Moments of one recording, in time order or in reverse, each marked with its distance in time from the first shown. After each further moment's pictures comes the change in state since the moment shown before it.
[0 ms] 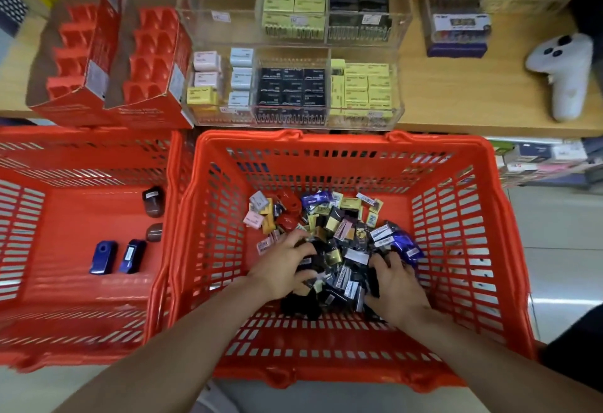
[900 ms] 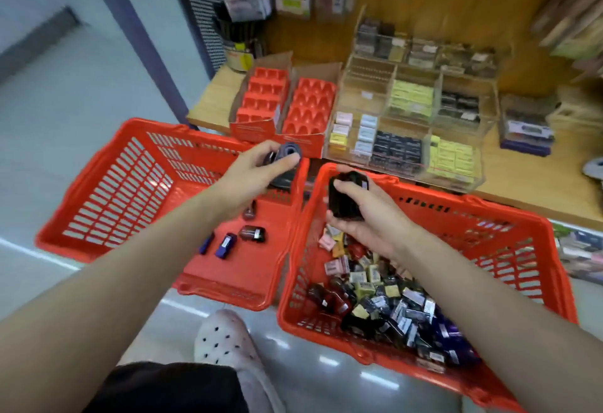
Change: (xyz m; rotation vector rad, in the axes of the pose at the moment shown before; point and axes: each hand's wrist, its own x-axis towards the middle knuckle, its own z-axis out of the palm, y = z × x) left_hand -0.167 -0.044 -0.220 -1.097 0.685 -0.079; right_hand -0.060 -0.248 -0.153 1.595 -0.320 -0.228
